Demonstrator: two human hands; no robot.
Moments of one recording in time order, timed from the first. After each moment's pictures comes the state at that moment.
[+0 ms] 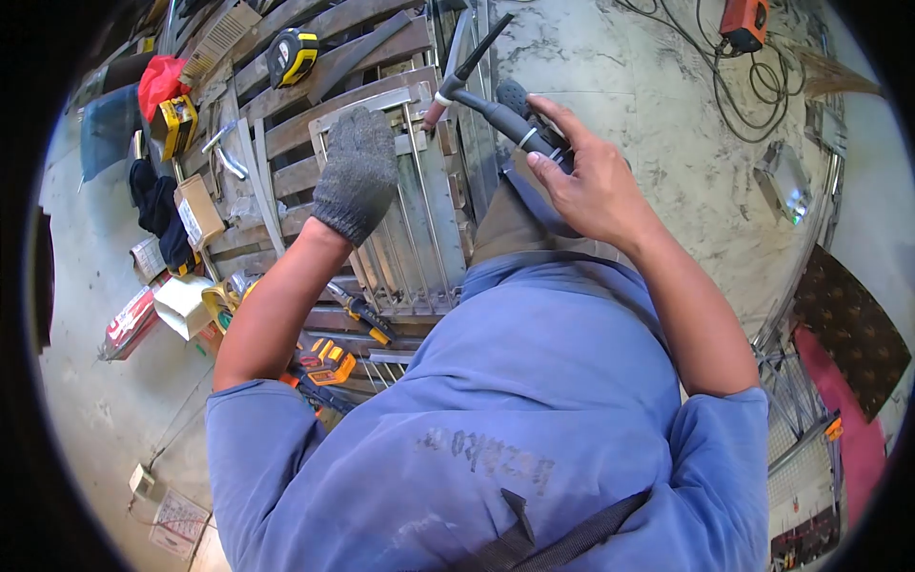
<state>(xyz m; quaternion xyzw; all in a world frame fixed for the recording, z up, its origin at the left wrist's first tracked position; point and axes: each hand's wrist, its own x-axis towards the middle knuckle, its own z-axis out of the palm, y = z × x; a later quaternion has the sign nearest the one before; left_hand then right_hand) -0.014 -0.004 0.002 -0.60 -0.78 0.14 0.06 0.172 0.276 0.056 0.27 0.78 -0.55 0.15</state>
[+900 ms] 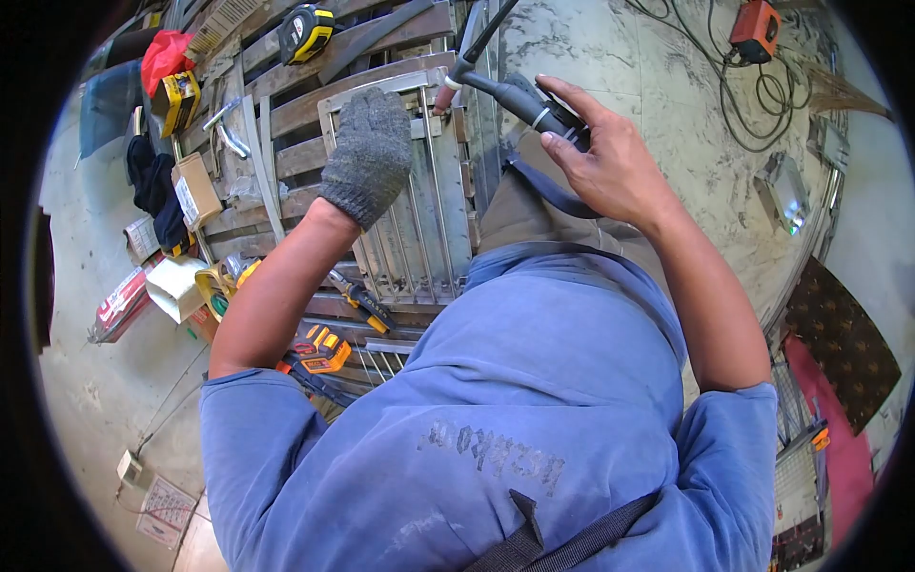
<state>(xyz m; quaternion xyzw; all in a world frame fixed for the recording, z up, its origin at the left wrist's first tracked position) -0.016 -0.002 0.002 -0.60 -0.78 0.14 0.06 0.159 0.282 0.051 0.22 0.81 -0.53 0.10</state>
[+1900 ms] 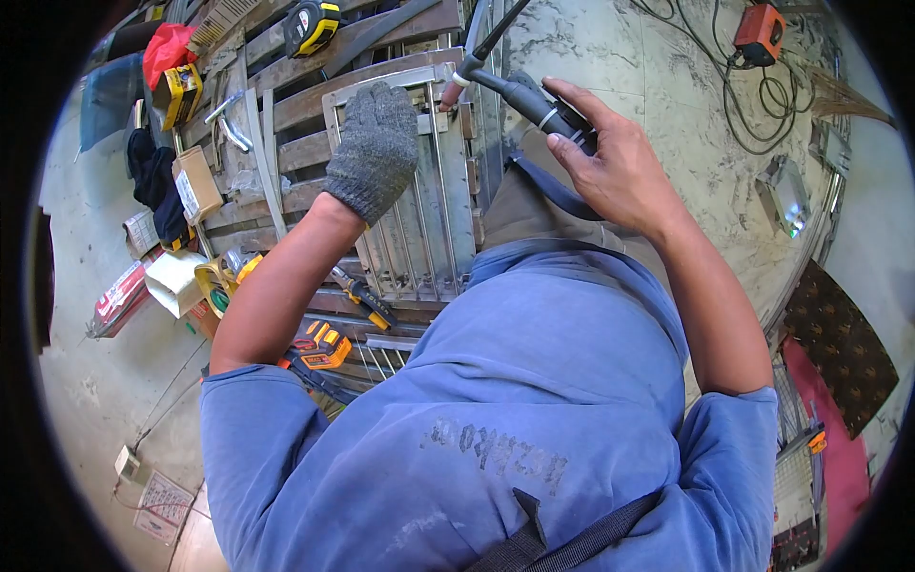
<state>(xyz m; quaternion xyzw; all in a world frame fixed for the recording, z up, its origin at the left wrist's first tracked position) -0.011 -0.002 0.003 -0.58 -0.79 0.16 0.02 0.159 0.278 0.056 0.21 0.82 -0.53 0.11</state>
